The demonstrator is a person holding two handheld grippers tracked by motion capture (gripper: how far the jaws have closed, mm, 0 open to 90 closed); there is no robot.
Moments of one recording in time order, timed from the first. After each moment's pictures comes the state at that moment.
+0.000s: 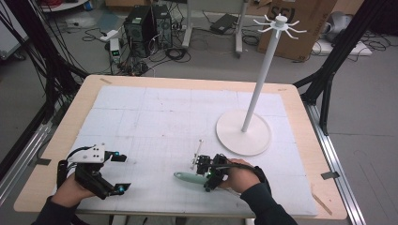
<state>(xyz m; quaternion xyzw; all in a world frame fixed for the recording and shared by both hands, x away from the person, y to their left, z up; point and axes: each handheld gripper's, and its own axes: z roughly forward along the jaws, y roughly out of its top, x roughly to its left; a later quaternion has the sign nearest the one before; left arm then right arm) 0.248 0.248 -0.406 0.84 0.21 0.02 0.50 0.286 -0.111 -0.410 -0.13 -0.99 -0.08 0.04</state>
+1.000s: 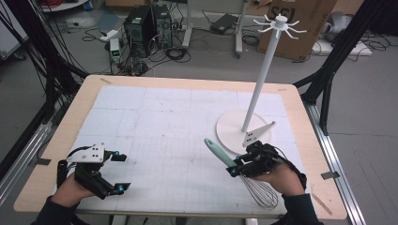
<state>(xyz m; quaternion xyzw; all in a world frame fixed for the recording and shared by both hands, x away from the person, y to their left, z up) 0.248 0.249 -0.405 0.83 0.20 0.02 0.51 0.279 -0.233 -0.344 -0.23 -0.90 -0.36 0.05</state>
